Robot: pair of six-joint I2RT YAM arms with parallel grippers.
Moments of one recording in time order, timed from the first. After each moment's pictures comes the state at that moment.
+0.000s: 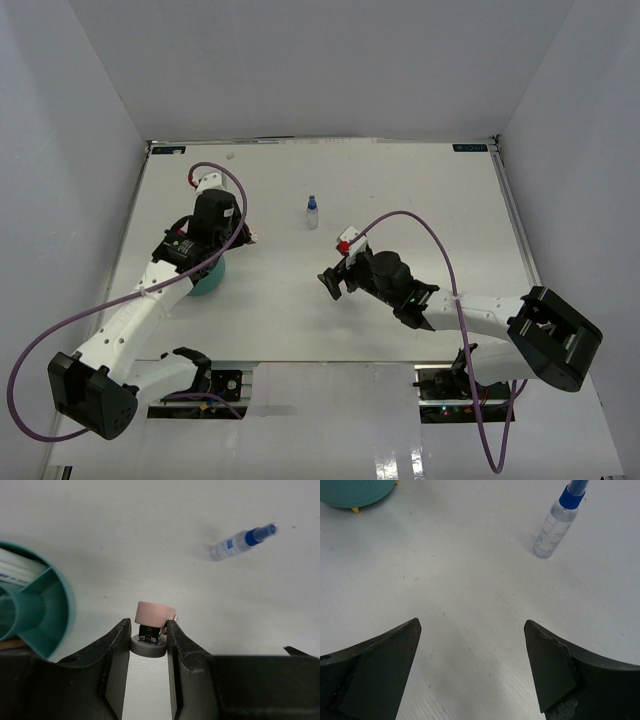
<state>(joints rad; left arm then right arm) -0.44 1.09 1.01 -0.56 -0.27 -0.56 0.95 1.31 0.49 0.57 0.06 -0.03</state>
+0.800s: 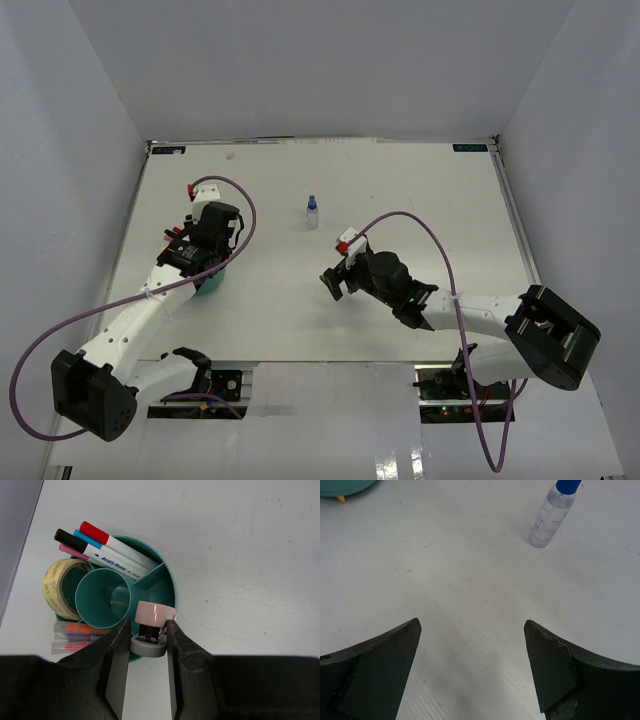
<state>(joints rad) -0.44 1.07 0.93 -0.67 -0.67 -0.39 0.95 1.33 0.49 0.54 0.09 -0.03</state>
